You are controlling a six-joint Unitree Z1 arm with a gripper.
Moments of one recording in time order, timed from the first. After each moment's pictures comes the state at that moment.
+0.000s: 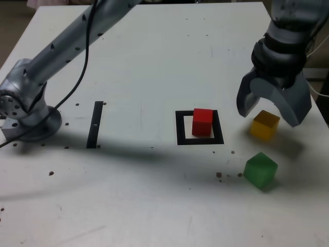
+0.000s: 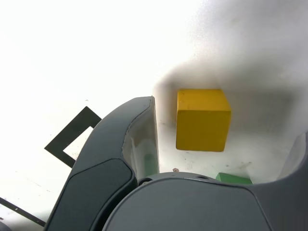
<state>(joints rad) -0.10 2.46 -2.36 1.54 0.12 0.59</state>
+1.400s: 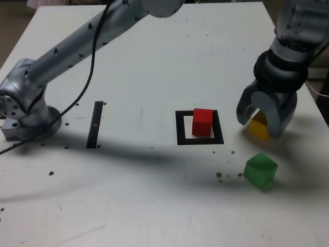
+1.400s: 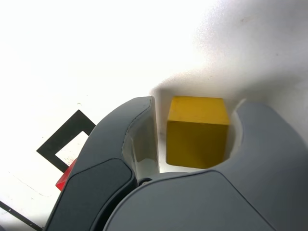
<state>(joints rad) -0.14 2.52 -2.41 1.57 0.17 0.53</state>
